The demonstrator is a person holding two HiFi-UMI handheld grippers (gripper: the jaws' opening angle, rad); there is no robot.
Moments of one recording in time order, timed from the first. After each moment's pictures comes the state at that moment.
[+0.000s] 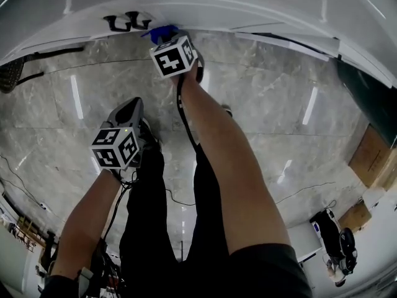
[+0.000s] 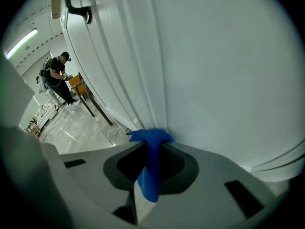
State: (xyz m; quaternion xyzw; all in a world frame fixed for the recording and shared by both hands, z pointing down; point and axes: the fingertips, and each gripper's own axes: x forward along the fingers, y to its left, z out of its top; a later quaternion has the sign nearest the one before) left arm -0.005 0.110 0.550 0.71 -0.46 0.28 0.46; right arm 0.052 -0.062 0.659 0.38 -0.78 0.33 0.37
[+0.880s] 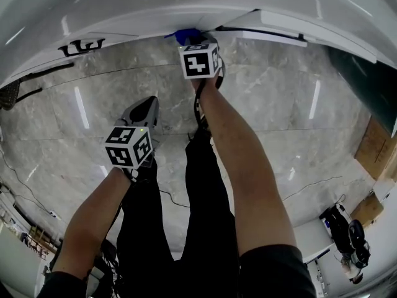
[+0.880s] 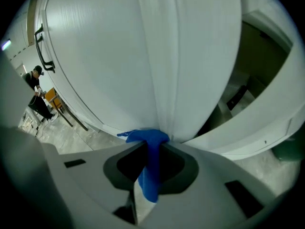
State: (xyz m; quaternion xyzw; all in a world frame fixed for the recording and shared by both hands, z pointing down) left arm 0.142 0.093 0.534 0.75 -0.41 0.29 0.44; right arm 0.255 -0.064 0.651 0.49 -0.71 0.36 0.35
